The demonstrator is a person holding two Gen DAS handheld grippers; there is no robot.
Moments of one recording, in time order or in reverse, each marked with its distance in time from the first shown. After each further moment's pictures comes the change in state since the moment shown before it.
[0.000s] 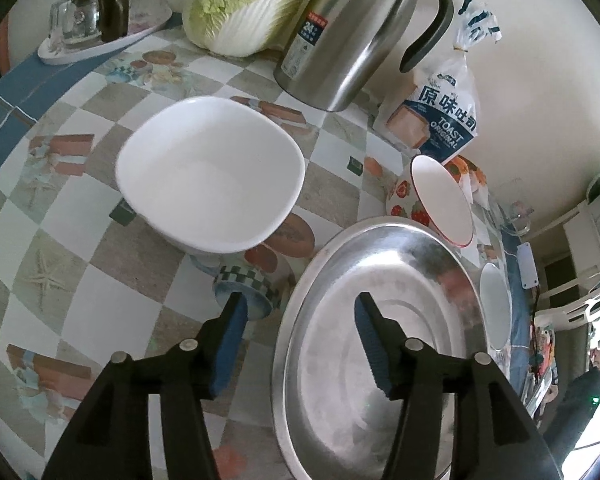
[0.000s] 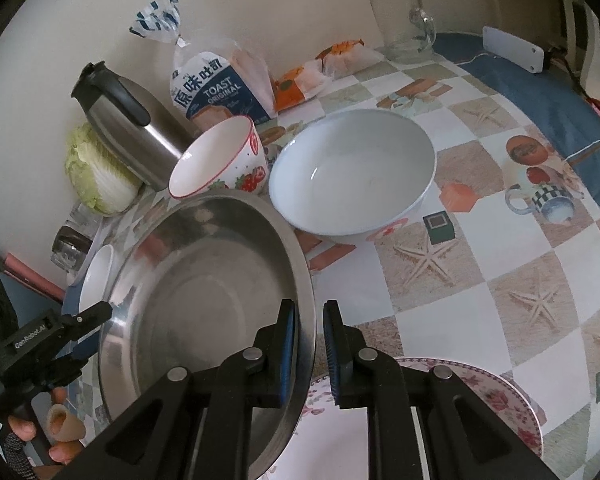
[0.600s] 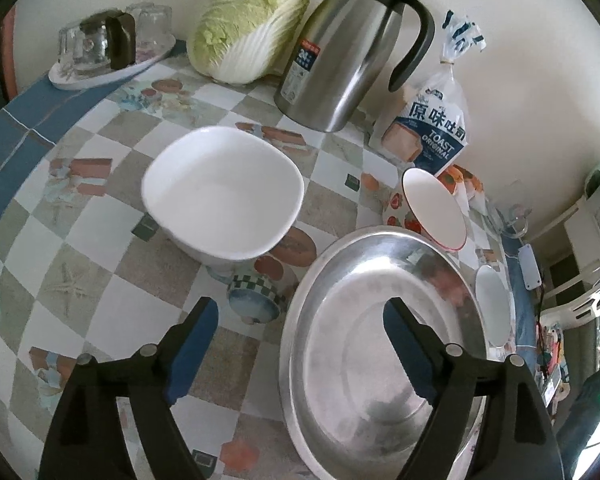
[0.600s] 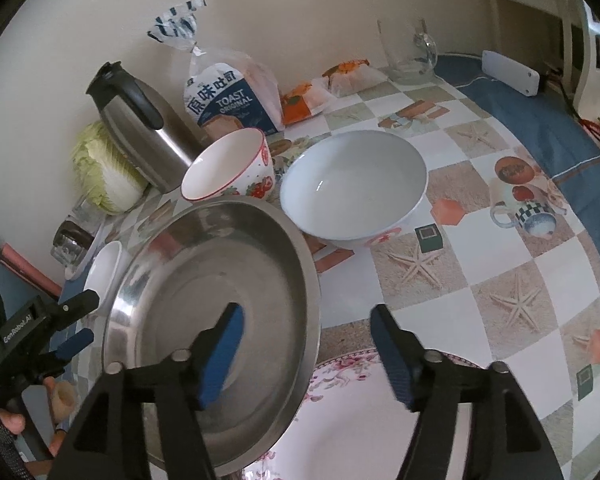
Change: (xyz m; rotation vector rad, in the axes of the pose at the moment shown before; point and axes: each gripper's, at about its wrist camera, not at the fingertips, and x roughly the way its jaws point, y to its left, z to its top) left arm -0.025 -0.004 -0.007 0.043 -0.076 0.035; right arm -0.019 0.010 -0.007 -0.051 -0.042 -0.022
